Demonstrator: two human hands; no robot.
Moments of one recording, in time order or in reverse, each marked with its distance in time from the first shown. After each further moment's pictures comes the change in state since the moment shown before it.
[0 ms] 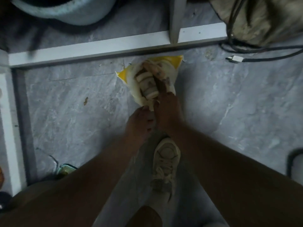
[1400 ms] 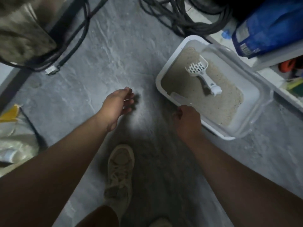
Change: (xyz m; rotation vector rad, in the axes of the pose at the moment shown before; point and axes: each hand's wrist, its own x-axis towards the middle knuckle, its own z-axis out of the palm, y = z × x) left_hand -0.046 -0.153 0.381 0.871 -0.453 0.177; right_hand -0.328 0.370 -0.121 0.372 0.514 0.907
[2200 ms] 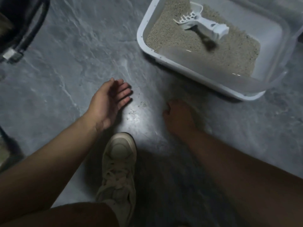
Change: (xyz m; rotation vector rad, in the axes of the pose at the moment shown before) left_hand 0.050 -0.134 0.011 -0.234 -0.149 0.077; right_hand -0.021 0.096 0.133 -0.116 -0.030 -0.109
